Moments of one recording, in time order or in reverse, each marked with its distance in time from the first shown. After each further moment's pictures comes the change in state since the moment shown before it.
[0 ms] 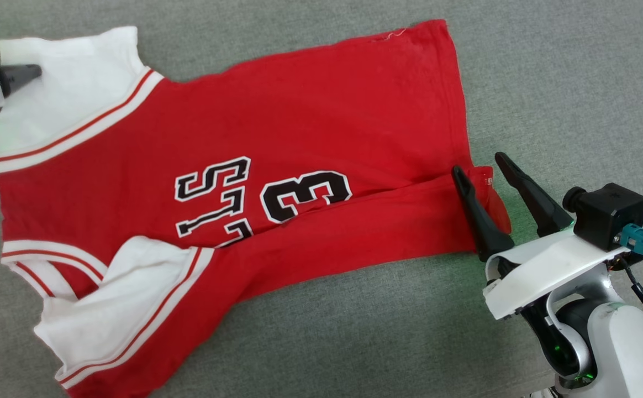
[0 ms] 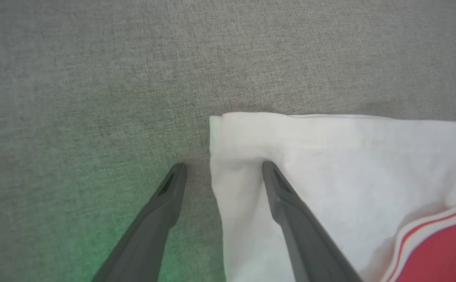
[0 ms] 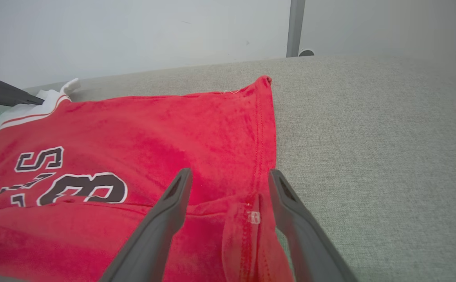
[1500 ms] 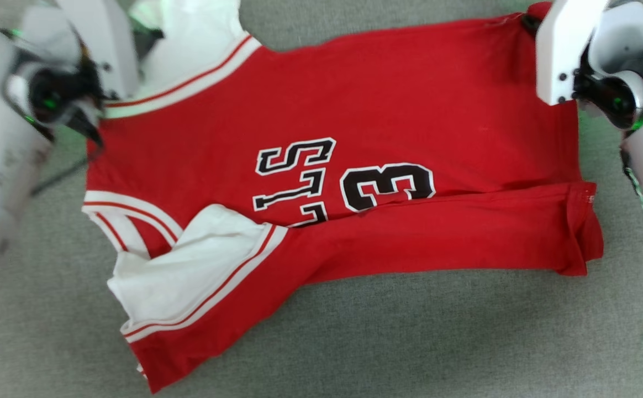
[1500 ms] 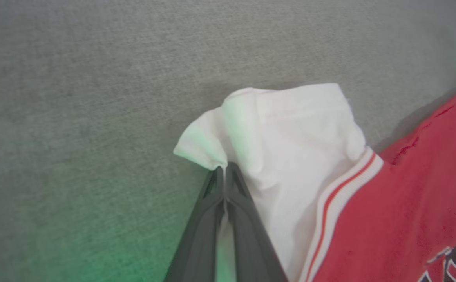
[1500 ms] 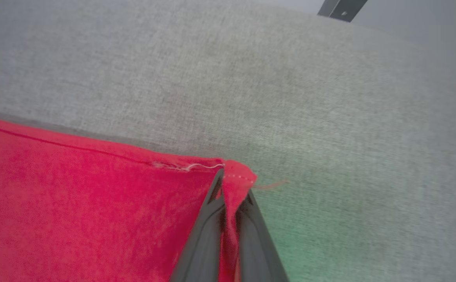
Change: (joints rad) left arm -0.030 -0.098 -0.191 -0.234 -0.179 -0.004 -0.157; right arm -0.879 -0.157 0.202 0.846 0.109 0.000 0.417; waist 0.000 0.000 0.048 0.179
